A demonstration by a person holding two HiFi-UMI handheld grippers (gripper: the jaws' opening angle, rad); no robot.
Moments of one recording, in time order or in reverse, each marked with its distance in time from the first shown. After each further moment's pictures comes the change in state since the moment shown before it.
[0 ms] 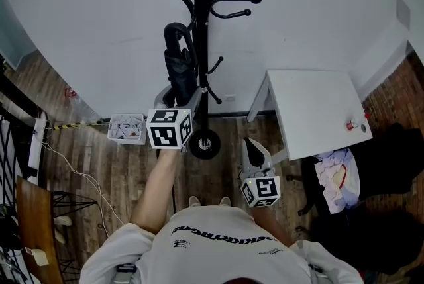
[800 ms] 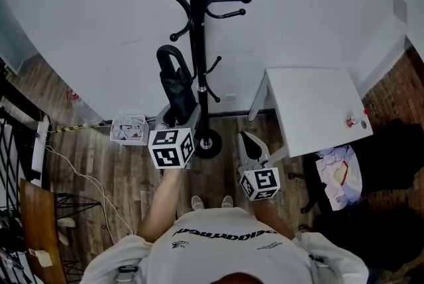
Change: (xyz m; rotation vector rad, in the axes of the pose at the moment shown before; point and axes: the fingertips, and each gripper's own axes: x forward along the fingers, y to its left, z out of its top) left arm -0.040 -0.022 -0.029 -0.062 0.021 0.039; right arm 0.006 0.004 0.013 0.037 0.013 0.045
